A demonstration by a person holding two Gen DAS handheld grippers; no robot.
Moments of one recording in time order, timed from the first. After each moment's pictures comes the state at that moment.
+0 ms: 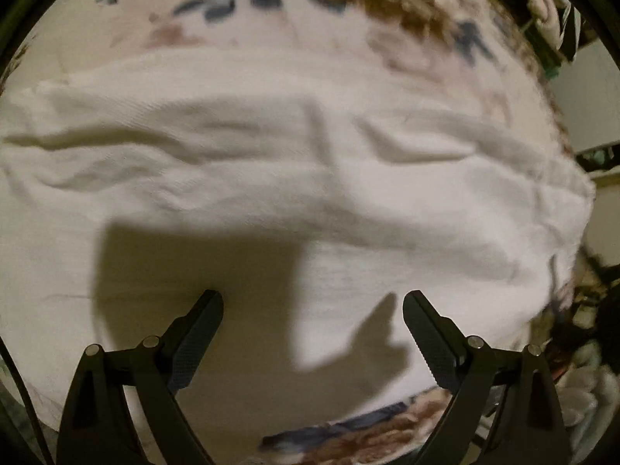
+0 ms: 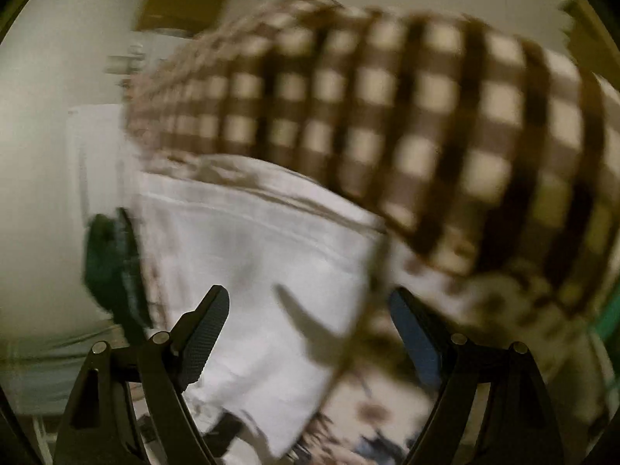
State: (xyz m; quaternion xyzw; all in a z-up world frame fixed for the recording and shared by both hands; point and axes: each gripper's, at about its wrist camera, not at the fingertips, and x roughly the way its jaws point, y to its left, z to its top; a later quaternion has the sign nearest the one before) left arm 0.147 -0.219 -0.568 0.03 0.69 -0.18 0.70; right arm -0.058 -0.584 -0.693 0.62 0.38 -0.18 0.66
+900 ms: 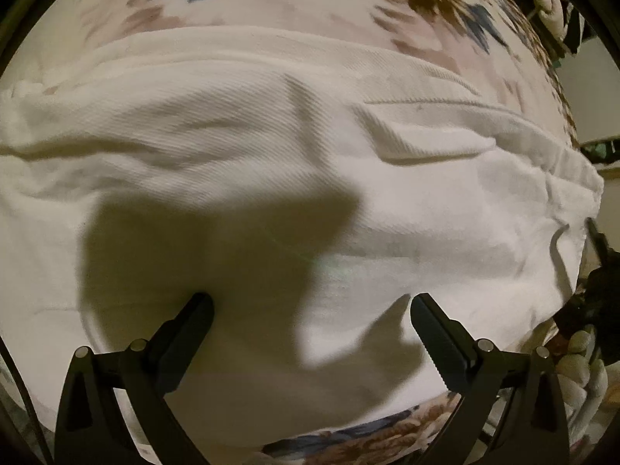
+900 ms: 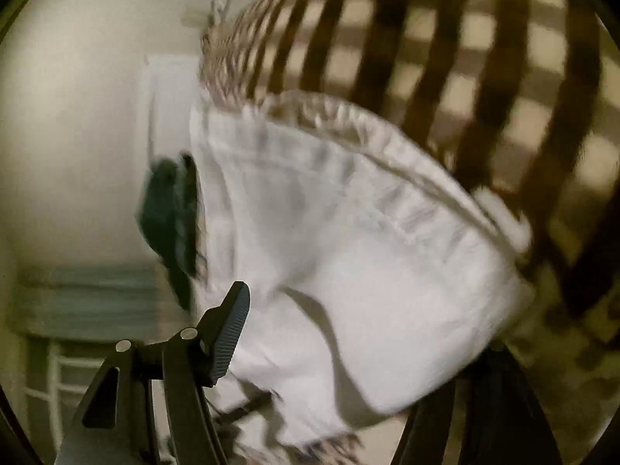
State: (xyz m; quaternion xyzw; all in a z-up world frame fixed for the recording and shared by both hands) left arm 0.172 -0.230 -0.583 0.02 0.71 -0.18 0.68; right arm -0.034 -0.576 -0.734 0.66 0.32 -0.01 0.68
